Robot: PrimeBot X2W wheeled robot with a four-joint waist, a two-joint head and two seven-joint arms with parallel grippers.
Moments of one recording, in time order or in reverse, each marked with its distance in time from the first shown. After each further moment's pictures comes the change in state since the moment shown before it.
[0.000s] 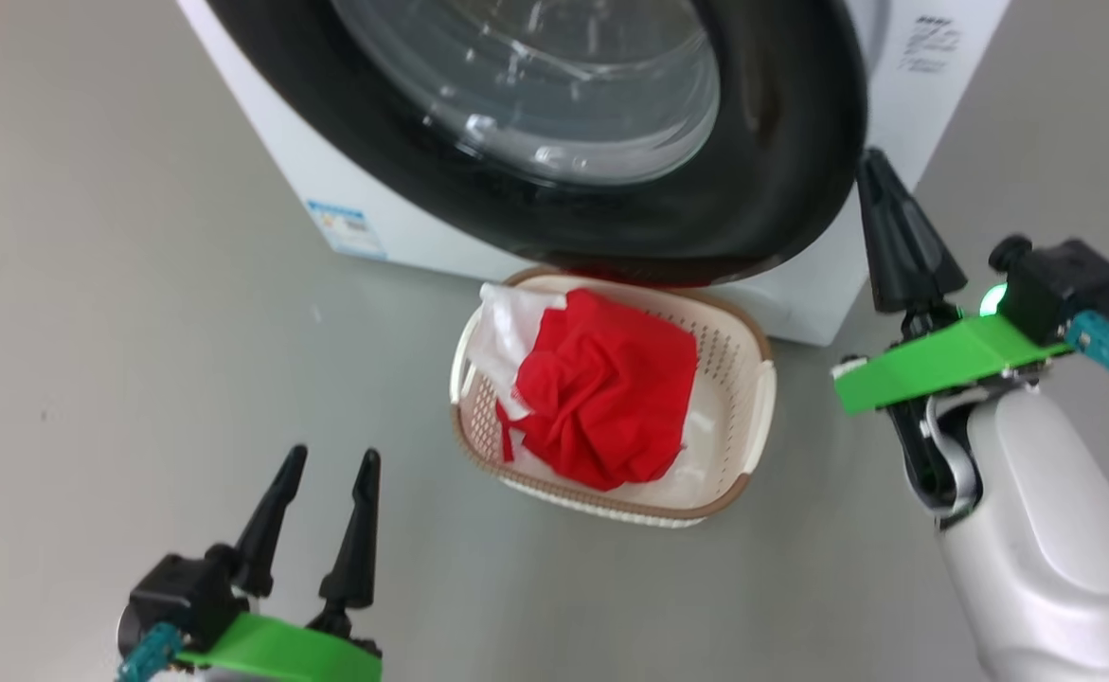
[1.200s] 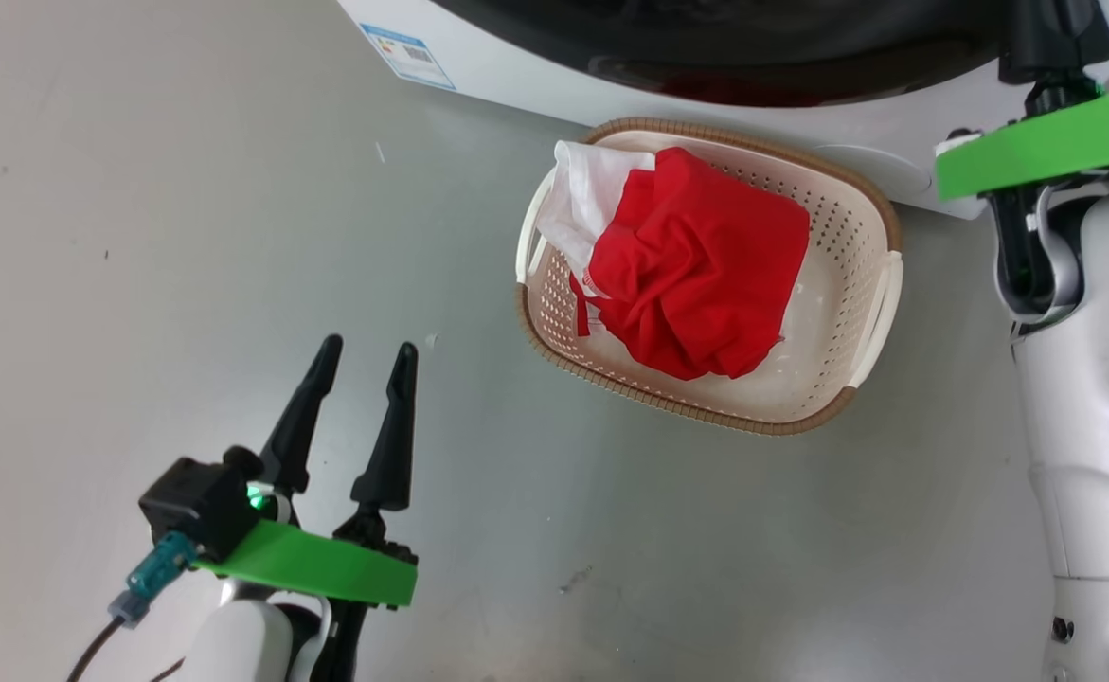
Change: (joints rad) left arm -0.172 -0.032 -0.058 -0.007 -0.068 0.000 0.000; right arm -0.332 0.002 -0.169 0.108 -0.109 0.014 0.000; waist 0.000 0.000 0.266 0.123
